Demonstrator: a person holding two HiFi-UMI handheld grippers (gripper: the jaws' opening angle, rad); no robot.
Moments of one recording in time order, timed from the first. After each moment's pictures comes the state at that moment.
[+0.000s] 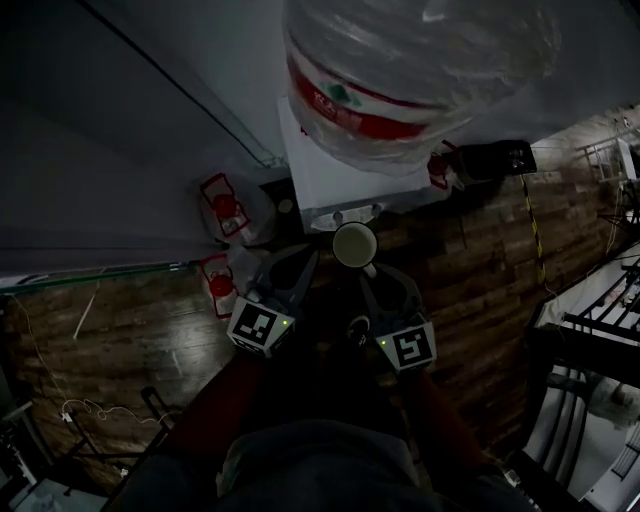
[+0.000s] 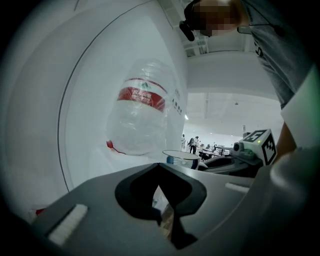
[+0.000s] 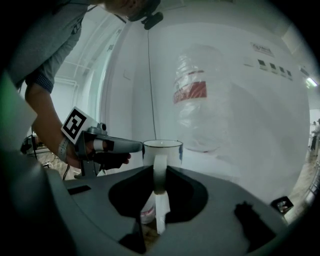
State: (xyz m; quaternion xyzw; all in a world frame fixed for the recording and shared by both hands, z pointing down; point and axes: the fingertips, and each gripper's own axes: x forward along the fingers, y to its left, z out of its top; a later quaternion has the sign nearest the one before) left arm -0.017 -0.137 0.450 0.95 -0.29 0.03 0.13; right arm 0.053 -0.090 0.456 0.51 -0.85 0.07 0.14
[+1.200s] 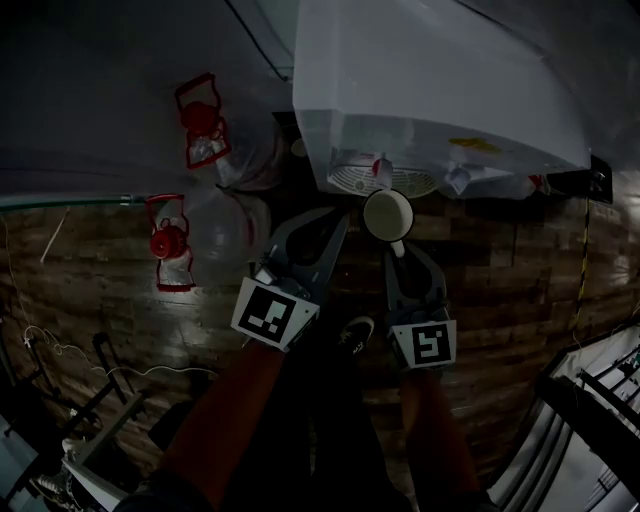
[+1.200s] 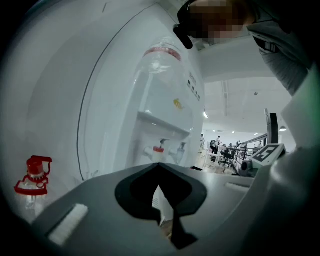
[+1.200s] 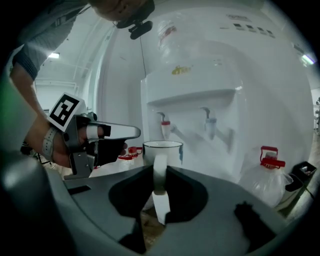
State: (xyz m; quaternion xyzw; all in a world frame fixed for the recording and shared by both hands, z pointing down) left arm 0.015 -0.151 0.704 0.90 -0.41 0.02 0.13; right arm 0.089 -0.108 0.747 0.49 -0.86 0.10 0.14
